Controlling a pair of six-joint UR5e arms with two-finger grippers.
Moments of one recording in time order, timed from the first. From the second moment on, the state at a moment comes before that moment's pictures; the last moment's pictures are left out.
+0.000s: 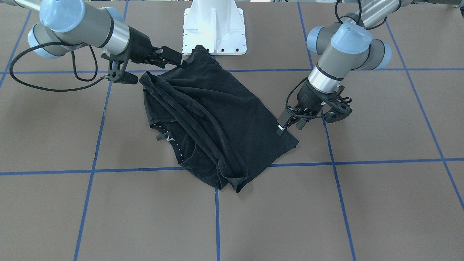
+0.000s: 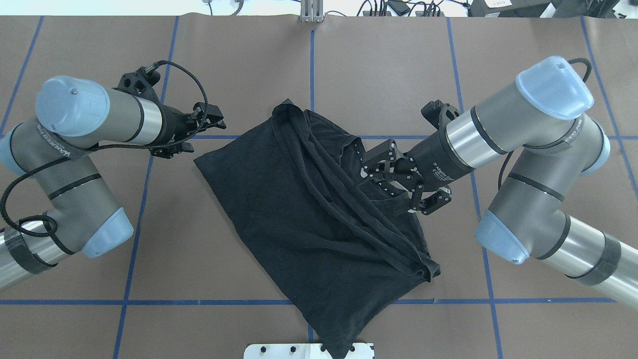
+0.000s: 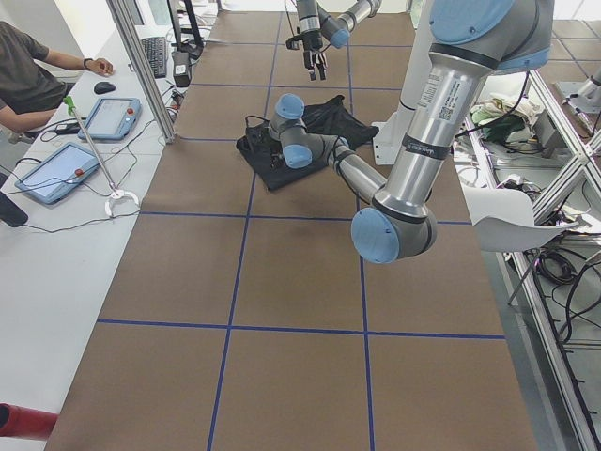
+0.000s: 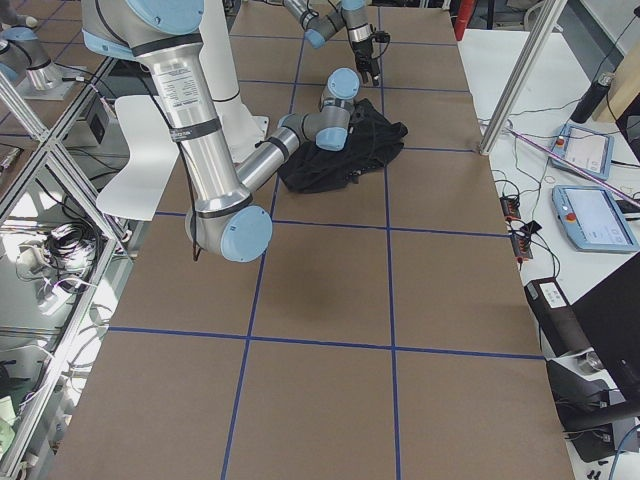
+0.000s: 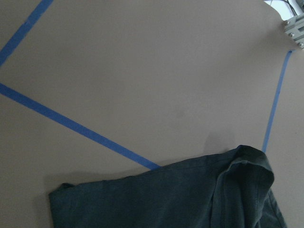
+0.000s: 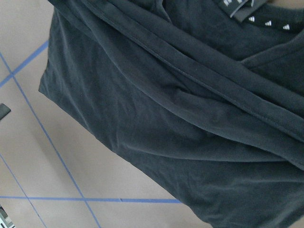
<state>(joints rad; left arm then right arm) -0.71 -1.95 -1.70 -2.21 -1.87 -1.69 0.73 -1.19 1.85 -0.90 2.43 1.84</state>
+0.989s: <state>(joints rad) -0.66 -1.95 -1.52 -2.32 -1.81 -1.69 0.75 -1.19 1.85 -0.90 2.37 1.81</state>
